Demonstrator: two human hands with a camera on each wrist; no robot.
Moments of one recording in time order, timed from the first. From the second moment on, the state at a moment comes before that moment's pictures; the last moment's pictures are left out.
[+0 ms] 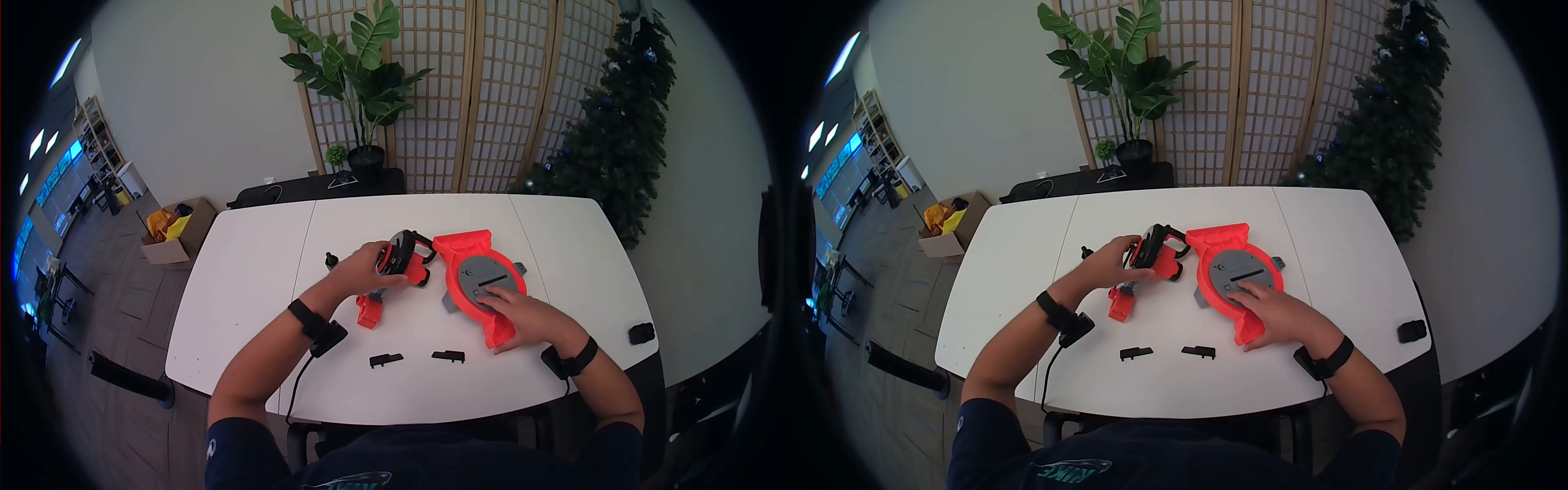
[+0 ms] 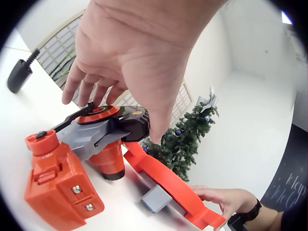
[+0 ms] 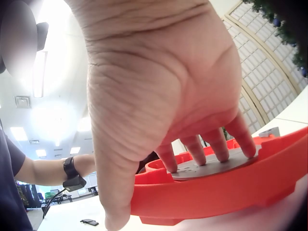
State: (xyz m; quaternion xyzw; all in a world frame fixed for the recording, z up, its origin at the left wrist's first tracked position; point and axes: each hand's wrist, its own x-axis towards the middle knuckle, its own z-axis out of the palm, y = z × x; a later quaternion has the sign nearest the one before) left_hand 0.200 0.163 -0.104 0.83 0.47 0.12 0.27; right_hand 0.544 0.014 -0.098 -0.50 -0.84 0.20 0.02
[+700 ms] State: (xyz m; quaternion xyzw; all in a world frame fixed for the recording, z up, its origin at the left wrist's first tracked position) left_hand 0.192 0.194 -0.130 0.78 0.45 0.12 0.41; right_hand 0.548 0.020 -0.104 -0.49 -0.85 0.21 0.02
